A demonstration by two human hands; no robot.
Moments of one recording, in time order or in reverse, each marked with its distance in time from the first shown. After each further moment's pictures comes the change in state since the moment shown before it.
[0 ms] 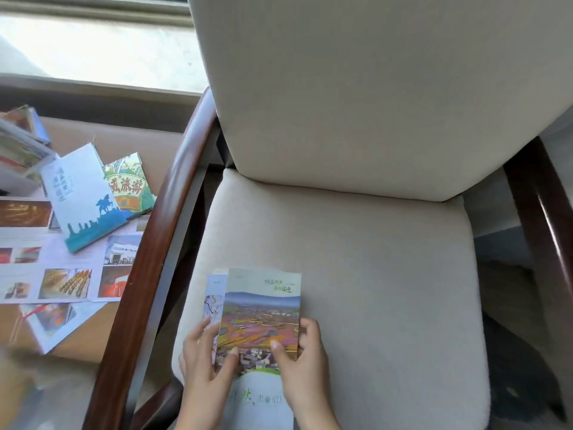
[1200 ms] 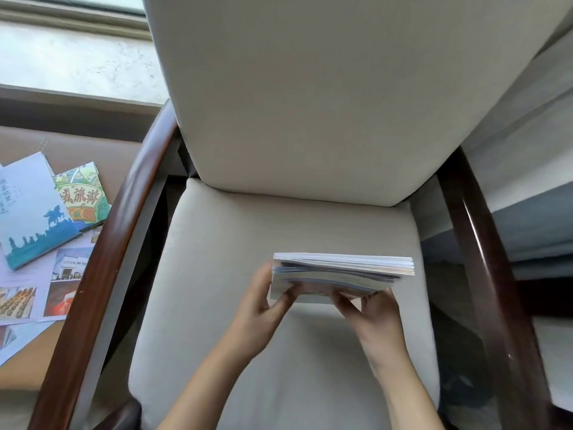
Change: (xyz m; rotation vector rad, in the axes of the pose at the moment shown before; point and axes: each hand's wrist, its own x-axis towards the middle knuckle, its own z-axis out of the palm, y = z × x) left_hand 0.033 0.119 0.068 -0.448 -0.446 0.411; right_hand 0.037 -0.050 -0.148 0.121 0.136 -0.413
